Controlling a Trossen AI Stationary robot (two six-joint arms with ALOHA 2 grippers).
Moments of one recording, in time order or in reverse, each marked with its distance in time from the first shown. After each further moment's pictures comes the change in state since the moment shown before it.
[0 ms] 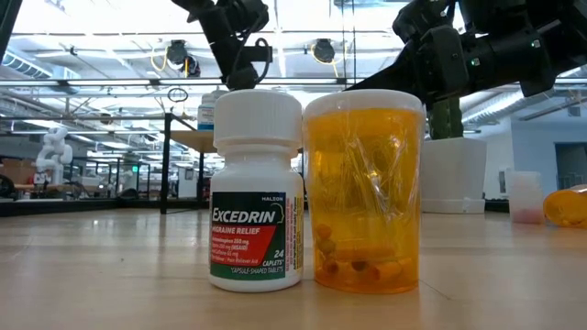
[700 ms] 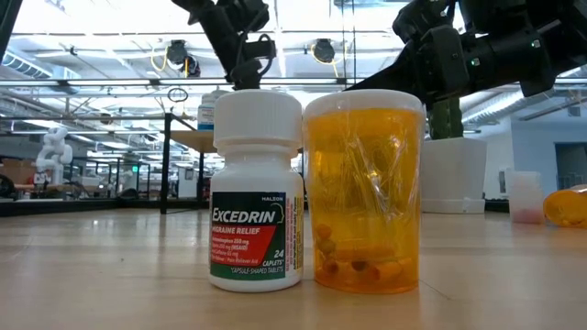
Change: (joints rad) left arm 0.000 0.000 -0.001 0.020 0.154 -0.018; right arm 0.000 0.000 0.000 0.000 0.000 0.000
